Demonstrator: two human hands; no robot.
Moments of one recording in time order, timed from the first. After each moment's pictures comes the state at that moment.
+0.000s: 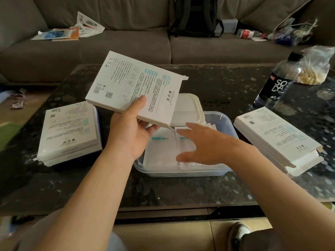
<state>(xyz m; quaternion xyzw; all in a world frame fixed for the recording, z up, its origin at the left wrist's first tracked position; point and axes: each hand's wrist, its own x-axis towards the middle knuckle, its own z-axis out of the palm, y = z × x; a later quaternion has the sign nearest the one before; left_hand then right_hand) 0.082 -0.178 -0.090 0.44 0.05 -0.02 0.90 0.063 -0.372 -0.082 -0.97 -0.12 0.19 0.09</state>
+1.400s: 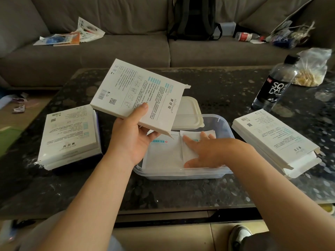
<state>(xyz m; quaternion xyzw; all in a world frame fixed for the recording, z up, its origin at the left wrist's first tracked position) 0.078 -0.181 -0.092 0.46 0.05 -0.04 0.89 0.073 -0.386 -0.099 -0.95 -0.06 0.31 -0.01</state>
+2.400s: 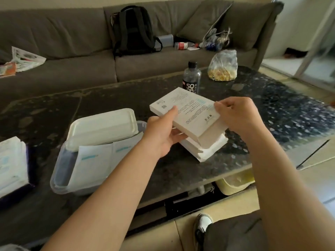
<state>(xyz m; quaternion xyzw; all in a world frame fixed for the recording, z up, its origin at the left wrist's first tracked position) 0.050 -0.424 -0.061 0.57 0.06 -0.25 0.78 -0.011 -0.606 -0.036 -0.85 0.27 -0.17 0.43</state>
